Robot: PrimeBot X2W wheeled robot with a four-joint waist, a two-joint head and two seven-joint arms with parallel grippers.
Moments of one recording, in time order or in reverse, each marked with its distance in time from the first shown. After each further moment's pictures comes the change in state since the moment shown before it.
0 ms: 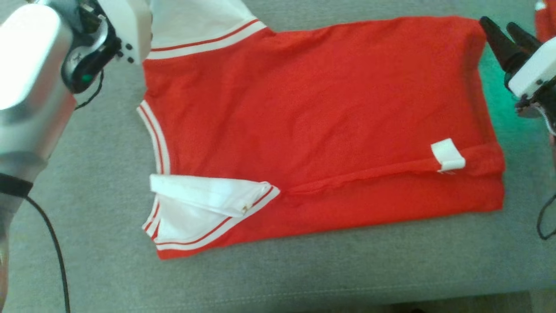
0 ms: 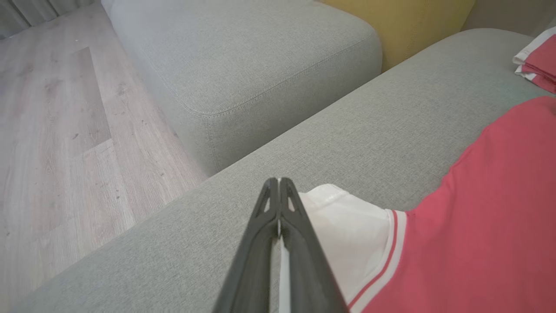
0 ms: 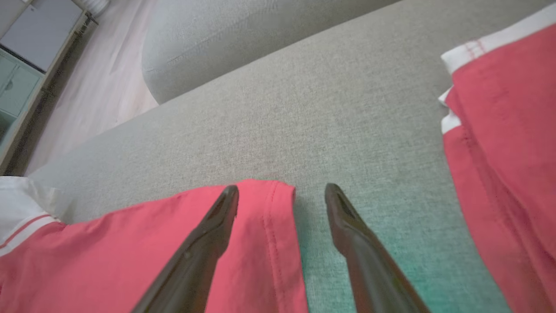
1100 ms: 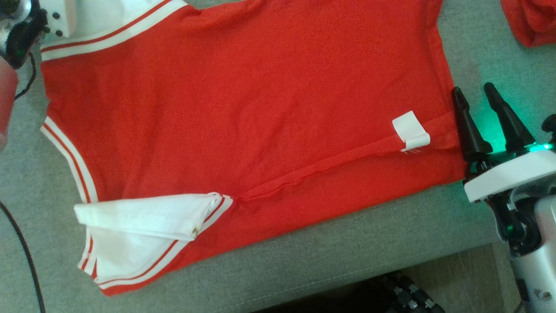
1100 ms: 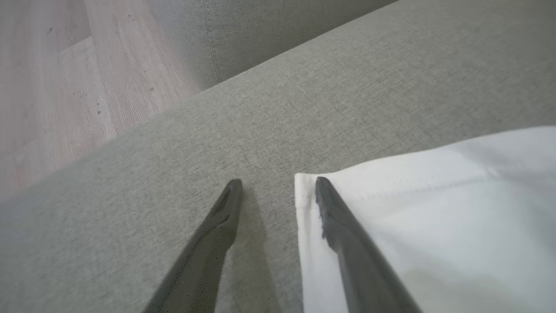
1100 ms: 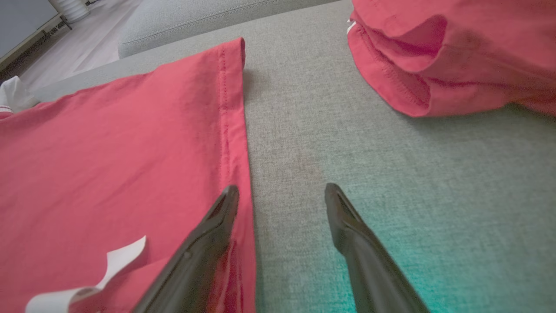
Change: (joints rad) left arm -0.034 -0.023 0.265 0.270 0.230 0.001 0.166; right arm 0.484 0.075 -0.004 -0.440 -0.245 0.000 -0.425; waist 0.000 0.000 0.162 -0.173
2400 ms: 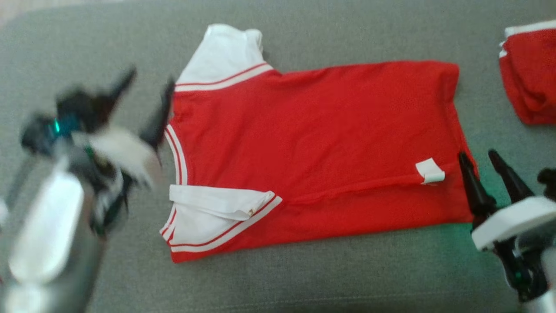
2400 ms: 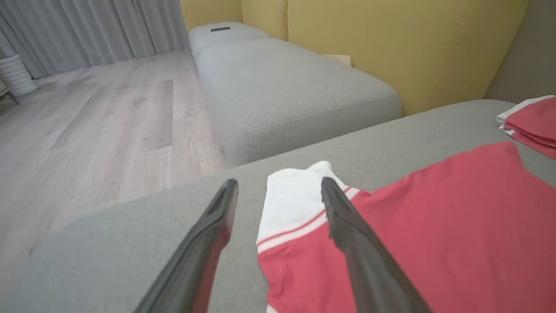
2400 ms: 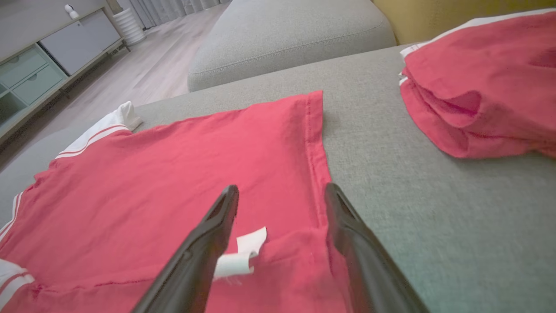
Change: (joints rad) left arm 0.828 -0.130 0.391 -0.797 0.211 0.062 -0.158; right arm 0.197 0.024 -0.091 0.004 -0.036 0.000 0.095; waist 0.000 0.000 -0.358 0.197
